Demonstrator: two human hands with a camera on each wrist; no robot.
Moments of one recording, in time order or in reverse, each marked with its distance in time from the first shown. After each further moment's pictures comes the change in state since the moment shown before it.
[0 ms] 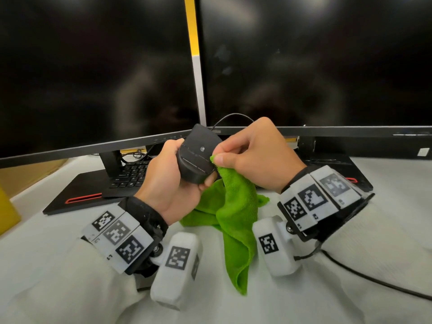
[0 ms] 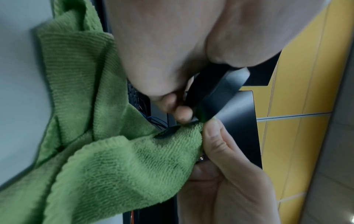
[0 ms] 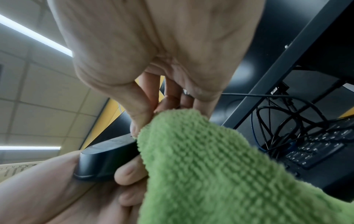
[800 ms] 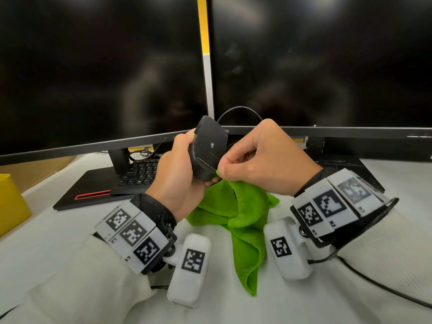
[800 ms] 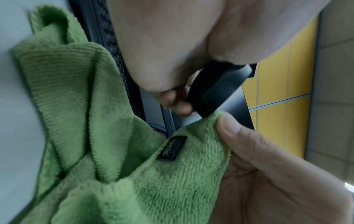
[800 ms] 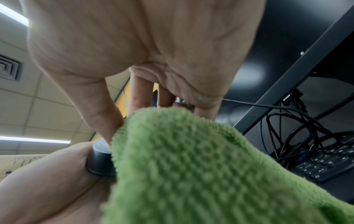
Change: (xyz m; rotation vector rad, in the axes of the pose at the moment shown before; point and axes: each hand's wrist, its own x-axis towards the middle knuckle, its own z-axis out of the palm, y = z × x) left_hand 0.002 -0.001 -0.002 0.050 0.167 0.045; right_hand -0.009 -0.013 -0.003 -0.005 -0.165 -0.057
